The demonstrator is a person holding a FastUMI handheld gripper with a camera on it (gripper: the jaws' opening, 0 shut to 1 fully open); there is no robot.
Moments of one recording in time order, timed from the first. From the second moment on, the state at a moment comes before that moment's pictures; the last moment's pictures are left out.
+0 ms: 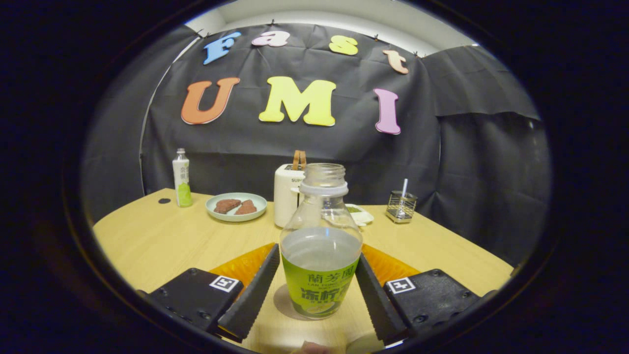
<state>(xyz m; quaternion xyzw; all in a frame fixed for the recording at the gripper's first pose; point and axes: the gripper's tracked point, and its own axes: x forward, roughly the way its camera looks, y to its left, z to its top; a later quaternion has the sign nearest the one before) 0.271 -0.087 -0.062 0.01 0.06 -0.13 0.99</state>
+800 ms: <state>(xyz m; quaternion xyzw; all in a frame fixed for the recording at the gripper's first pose) 0.257 -0.085 -0.075 0.01 0.06 -0.14 0.99</state>
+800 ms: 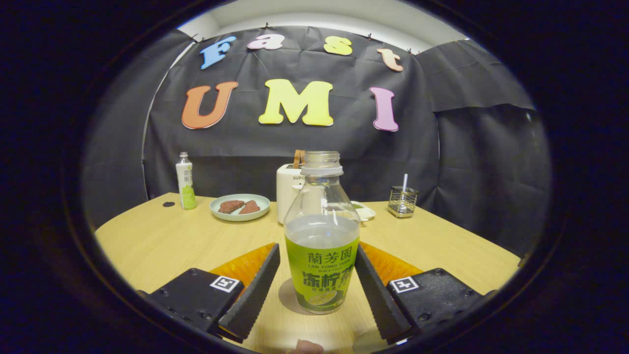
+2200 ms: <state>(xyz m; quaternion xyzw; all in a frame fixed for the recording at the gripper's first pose) 0.086 -0.057 -0.020 -0.04 0.03 -0.17 0.98</state>
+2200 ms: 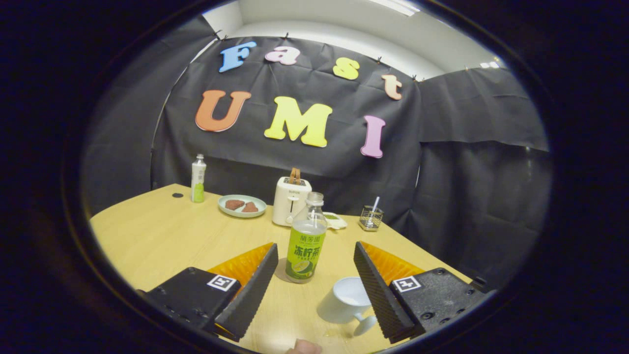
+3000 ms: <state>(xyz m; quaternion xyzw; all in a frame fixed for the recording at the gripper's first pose) -0.049 -0.013 0.047 -0.01 -0.04 -0.14 0.99</state>
